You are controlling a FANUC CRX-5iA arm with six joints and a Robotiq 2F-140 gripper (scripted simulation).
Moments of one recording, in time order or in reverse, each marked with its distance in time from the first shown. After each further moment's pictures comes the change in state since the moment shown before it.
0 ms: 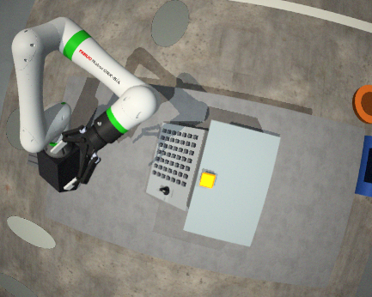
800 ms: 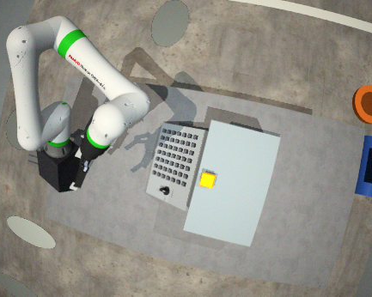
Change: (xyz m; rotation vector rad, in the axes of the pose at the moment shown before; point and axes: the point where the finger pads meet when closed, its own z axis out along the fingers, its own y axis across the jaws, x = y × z) arm -0.155 0.043 0.044 -0.247 -0.492 0.467
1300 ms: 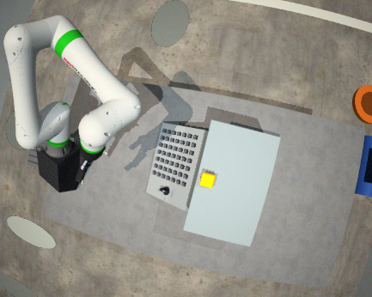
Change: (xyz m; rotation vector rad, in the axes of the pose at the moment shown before) arm -0.062 0.060 0.035 -0.240 -0.223 0.351
